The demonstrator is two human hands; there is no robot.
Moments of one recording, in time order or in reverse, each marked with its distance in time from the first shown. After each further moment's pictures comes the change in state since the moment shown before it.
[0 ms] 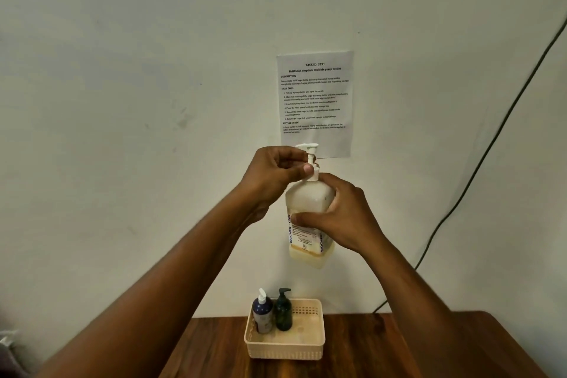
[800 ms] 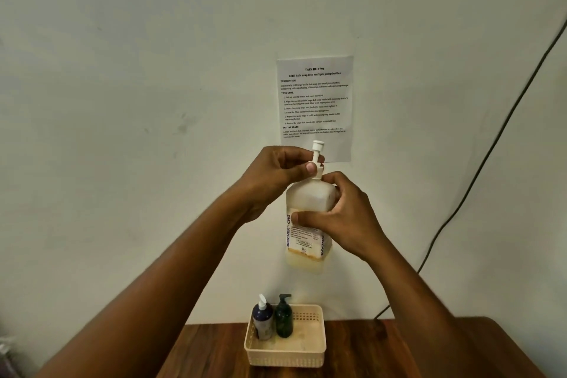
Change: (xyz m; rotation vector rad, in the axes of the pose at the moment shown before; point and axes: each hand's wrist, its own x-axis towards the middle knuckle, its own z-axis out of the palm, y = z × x) left_hand -0.001 0.016 -0.005 0.040 -0.168 0.065; right_hand -0.006 -0.015 -0.009 0.110 0.001 0.060
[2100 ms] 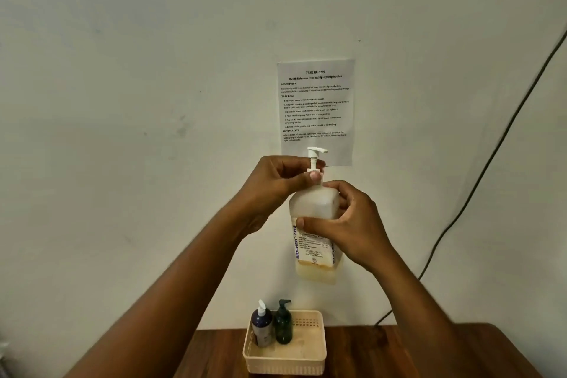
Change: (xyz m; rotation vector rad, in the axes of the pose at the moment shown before) left_hand 0.002 -0.014 0.003 -0.159 0.001 0.025; right_hand -0.003 0.003 -0.003 0.109 0.008 -0.007
